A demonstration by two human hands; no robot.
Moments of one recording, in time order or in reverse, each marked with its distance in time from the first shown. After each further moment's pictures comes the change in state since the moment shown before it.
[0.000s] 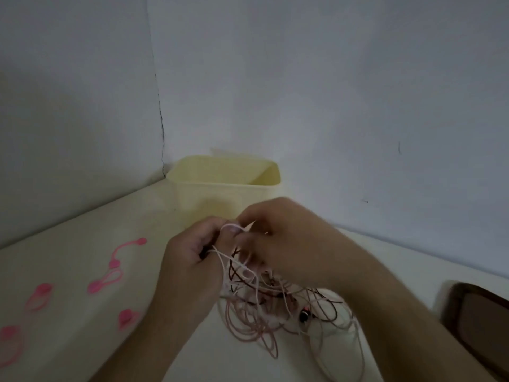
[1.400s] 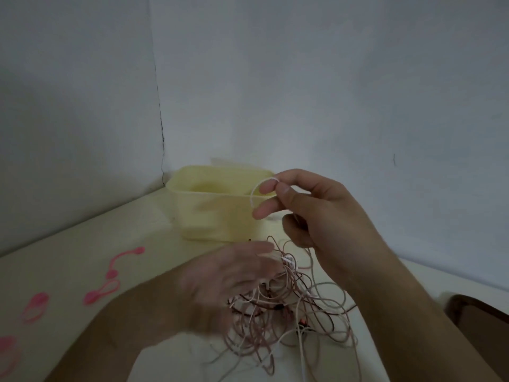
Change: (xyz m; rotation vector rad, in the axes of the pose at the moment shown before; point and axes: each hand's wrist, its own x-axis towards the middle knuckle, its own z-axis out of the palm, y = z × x) left_hand 0.019 0.009 -0.015 -0.390 -0.940 -0.354; right_hand 0.000 0.021 -0.025 0.785 0.292 -0.073
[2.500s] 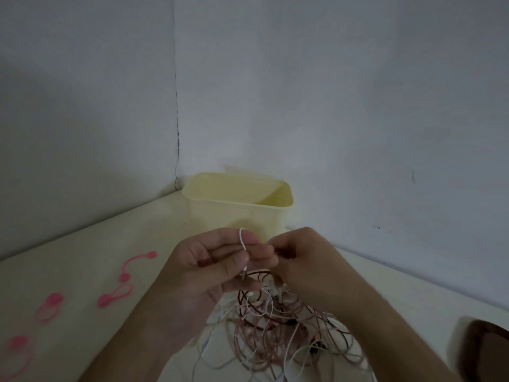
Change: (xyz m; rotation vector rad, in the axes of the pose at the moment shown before) left_hand -0.009 0.005 0.006 -0.320 0.563 0.292; right_hand 0.002 0.030 0.020 -0.715 -0.164 0.129
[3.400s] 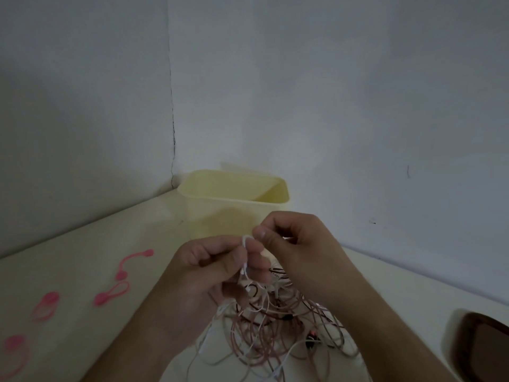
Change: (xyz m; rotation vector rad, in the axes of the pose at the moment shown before) left_hand -0.004 -0.001 0.009 0.015 0.020 -0.052; right_hand 0.001 0.004 0.001 0.162 0.156 -0.209
